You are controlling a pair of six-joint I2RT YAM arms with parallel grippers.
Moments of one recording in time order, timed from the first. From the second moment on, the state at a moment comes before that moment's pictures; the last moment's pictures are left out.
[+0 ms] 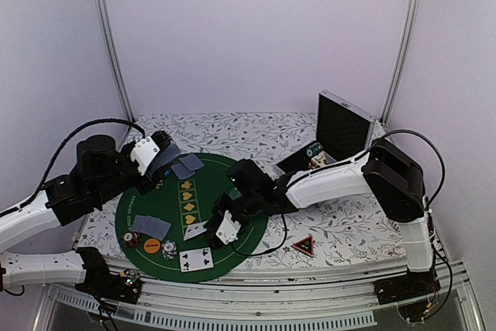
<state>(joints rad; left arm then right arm) -0.75 0.78 0.64 -0.18 -0.30 0.49 1.10 2.17 1.43 0.05 -0.49 -1.50</state>
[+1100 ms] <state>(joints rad) -0.75 0.78 0.64 -0.18 -0.27 0.49 1.13 2.27 1.54 -0.07 -0.53 -1.91</state>
